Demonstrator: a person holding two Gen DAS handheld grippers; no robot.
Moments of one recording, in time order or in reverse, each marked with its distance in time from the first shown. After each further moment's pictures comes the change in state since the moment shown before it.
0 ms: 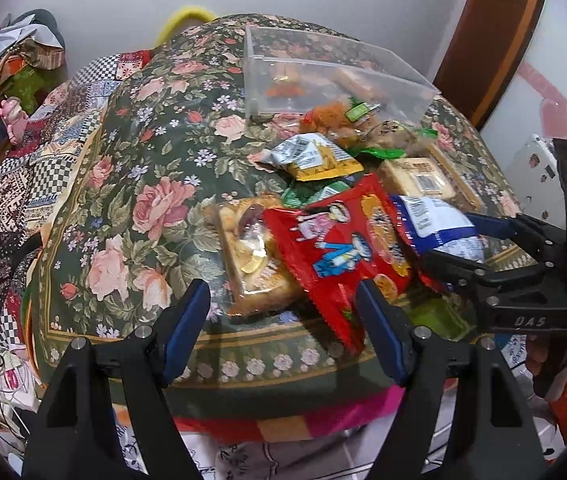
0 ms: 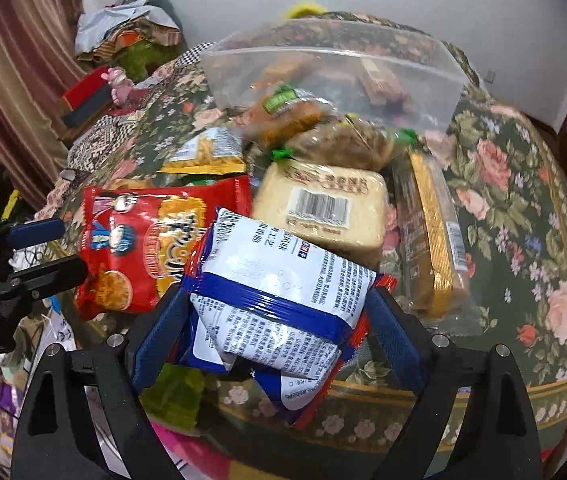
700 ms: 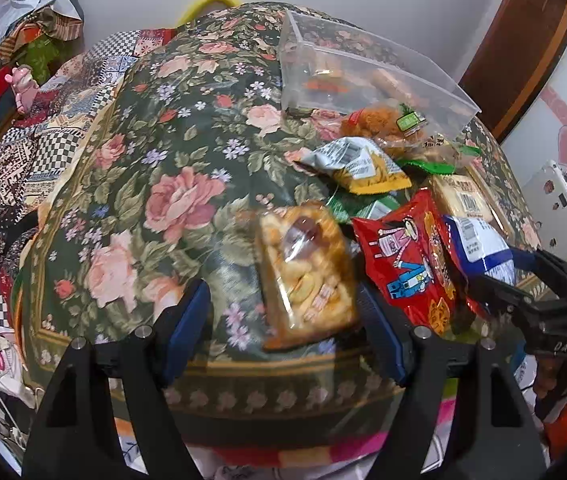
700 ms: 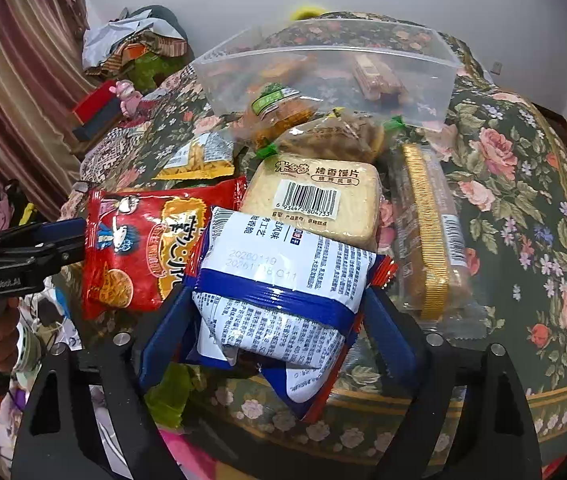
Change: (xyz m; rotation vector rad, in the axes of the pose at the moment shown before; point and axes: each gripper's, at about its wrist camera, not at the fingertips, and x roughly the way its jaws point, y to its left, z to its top) left arm 0.027 0.028 0.012 -0.104 0.027 -0.009; right arm -0.004 -0.012 -0.003 0.024 -0.023 0.058
